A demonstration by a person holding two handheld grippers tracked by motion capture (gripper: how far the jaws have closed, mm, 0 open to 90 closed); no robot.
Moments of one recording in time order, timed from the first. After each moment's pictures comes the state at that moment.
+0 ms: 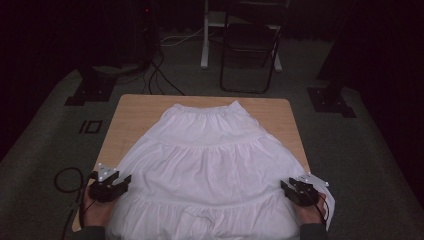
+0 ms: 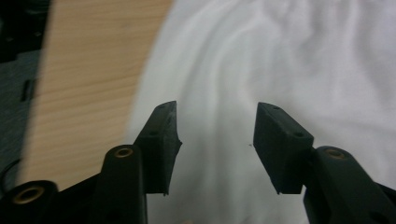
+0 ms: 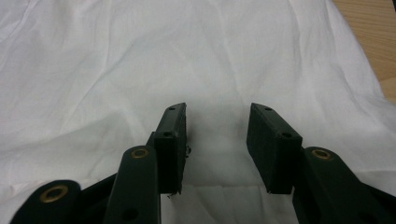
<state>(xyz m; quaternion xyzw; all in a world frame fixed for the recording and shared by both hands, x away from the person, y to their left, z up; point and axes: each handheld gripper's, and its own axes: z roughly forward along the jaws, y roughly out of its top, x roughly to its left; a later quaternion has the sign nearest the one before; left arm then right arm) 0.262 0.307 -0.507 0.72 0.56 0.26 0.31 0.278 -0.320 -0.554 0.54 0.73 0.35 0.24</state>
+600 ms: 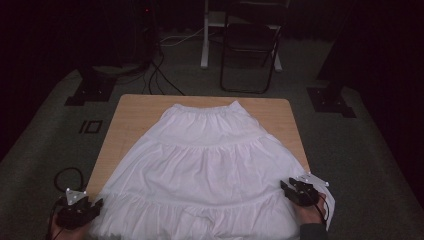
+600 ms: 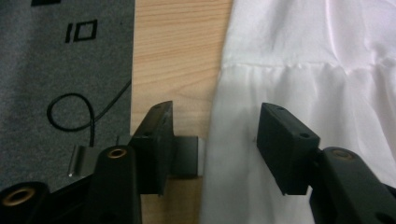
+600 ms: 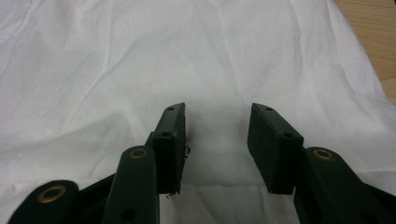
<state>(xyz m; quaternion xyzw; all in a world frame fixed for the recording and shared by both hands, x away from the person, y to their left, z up) 0.204 0.364 -0.538 0.70 0.61 0.26 0.25 0.278 -0.321 -0.554 0.54 0.73 0.36 0.24</state>
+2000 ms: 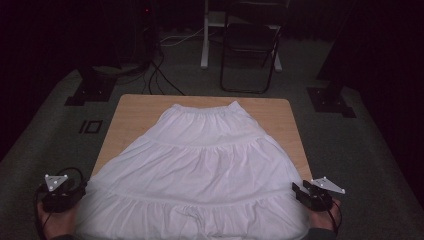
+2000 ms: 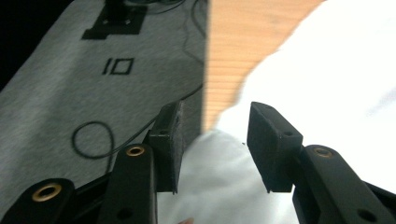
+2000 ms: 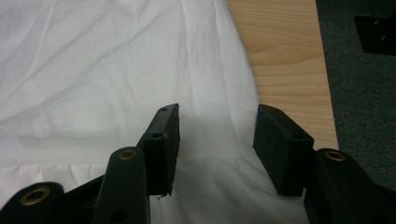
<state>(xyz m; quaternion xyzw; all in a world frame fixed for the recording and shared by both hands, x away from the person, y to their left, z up) 0.232 0.387 -0.505 0.63 0.64 0.33 0.30 0.259 -0.351 -0.547 0.57 0.69 0.36 0.26</state>
